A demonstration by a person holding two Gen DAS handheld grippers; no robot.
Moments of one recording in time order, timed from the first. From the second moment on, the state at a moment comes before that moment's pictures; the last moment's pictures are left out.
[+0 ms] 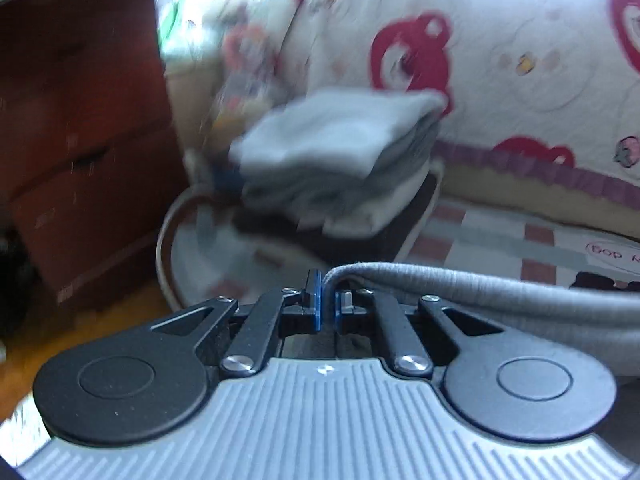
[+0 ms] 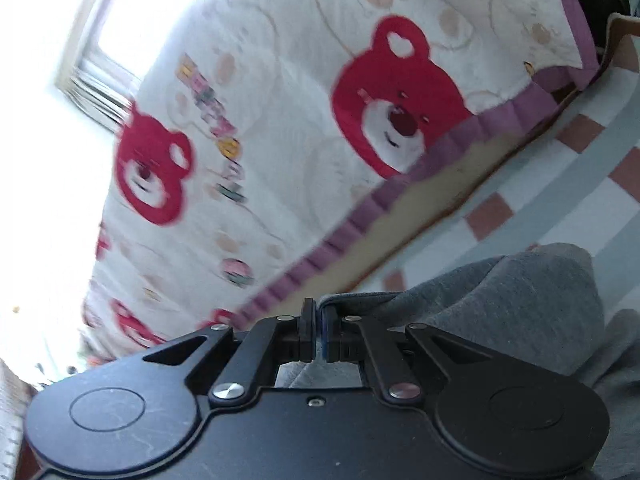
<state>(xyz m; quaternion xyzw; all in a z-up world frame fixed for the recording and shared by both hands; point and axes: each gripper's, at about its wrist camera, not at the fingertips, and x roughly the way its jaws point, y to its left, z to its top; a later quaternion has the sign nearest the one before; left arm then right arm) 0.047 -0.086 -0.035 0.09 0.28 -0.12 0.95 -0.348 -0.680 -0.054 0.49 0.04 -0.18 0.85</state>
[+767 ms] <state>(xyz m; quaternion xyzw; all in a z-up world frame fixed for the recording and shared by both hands) 0.178 -0.373 -0.107 0.37 0.19 -0.25 0.87 -0.231 -0.721 -0.088 0.25 0.23 -0.33 0.88</state>
